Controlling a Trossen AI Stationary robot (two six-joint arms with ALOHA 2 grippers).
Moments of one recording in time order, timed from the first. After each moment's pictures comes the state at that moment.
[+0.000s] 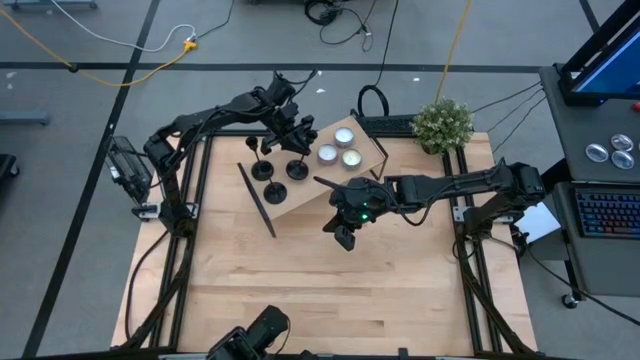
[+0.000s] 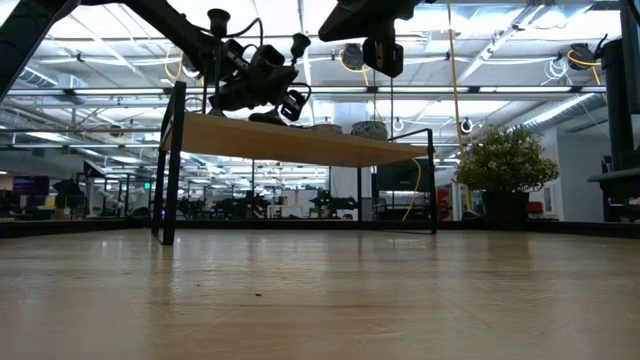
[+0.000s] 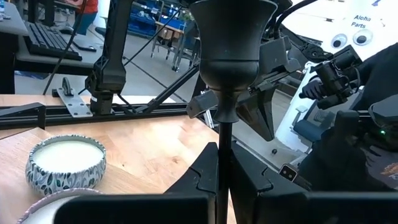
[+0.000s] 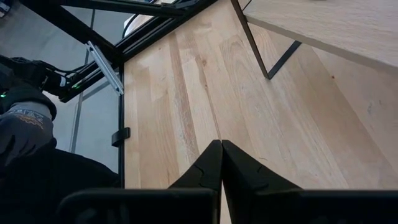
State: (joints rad) left arm 0.77 1.87 1.47 -0.54 1.57 0.65; right arm 0.06 1.56 1.28 -0.35 -0.18 0.58
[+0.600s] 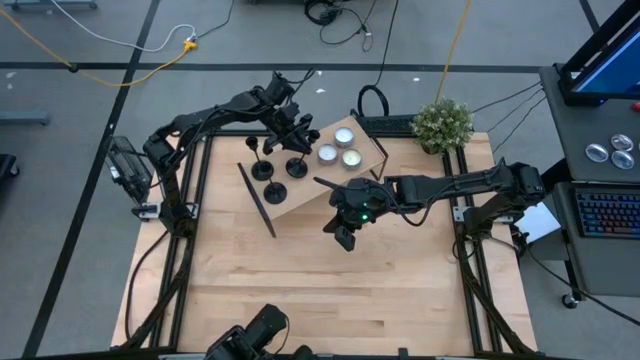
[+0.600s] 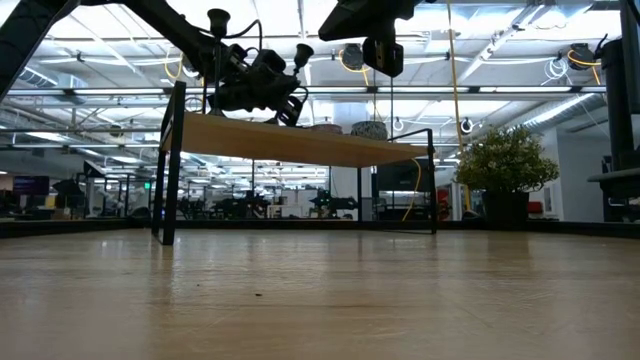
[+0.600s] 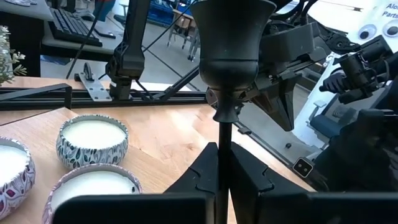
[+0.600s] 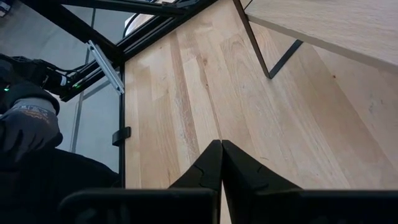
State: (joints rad) left arm 0.78 1.88 1.48 -0.56 1.48 0.66; right arm 0.06 1.56 1.28 -0.35 -0.18 0.58
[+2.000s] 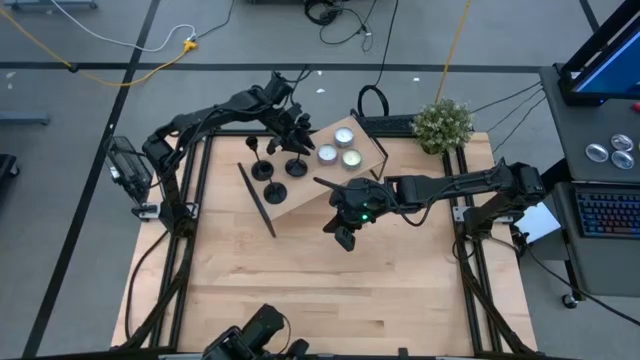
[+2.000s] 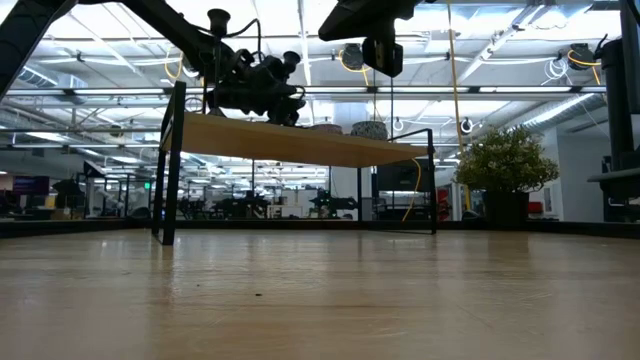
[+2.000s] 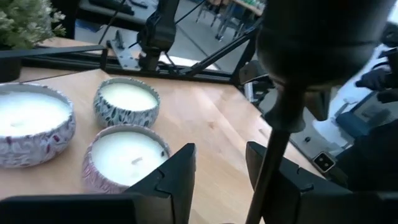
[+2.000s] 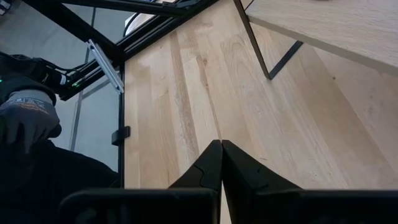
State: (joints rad) left arm 0.79 1.87 1.48 -0.57 1.33 0.58; right arm 0.06 1.56 1.28 -0.35 -0.18 0.57
